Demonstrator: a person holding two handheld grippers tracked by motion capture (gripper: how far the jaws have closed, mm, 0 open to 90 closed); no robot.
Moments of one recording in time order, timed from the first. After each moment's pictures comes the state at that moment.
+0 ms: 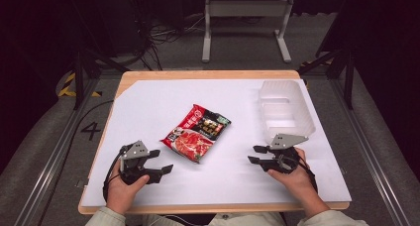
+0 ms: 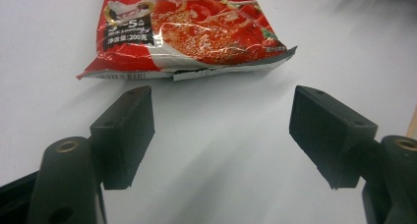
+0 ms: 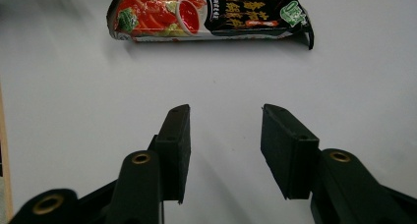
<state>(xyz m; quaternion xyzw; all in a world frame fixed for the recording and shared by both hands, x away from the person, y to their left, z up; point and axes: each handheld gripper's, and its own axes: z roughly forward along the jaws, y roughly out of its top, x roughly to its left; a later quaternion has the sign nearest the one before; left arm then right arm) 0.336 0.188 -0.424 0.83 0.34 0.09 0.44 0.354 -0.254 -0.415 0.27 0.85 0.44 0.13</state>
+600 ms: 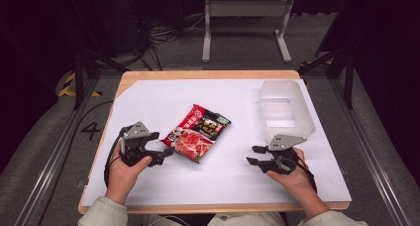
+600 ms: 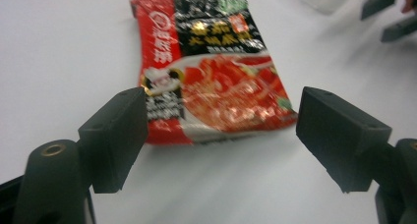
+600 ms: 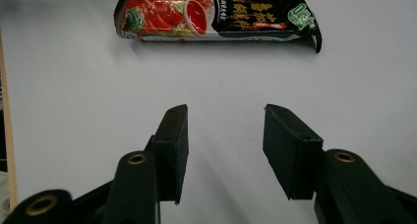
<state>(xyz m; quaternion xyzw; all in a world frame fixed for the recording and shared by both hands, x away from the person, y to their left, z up) 0.372 0.179 -0.382 0.81 0.36 0.11 0.45 0.352 -0.250 -0.414 0.26 0.85 0.44 0.14</state>
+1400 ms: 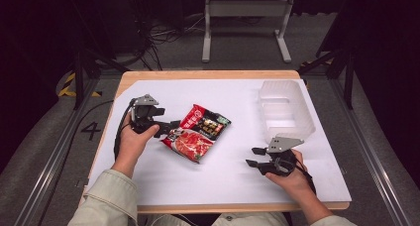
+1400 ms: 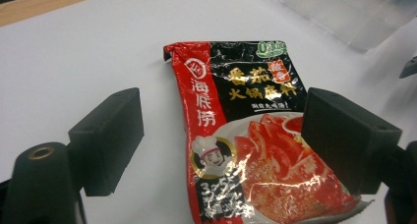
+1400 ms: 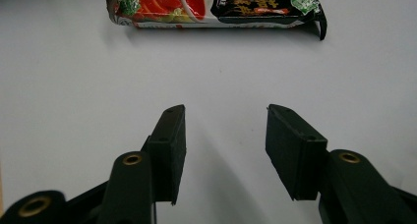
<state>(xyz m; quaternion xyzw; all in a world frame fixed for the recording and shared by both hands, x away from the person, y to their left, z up) 0.447 0.167 -0.367 0.81 0.36 0.10 0.44 0.352 -0.249 -0.424 0.26 0.86 0.43 0.14</state>
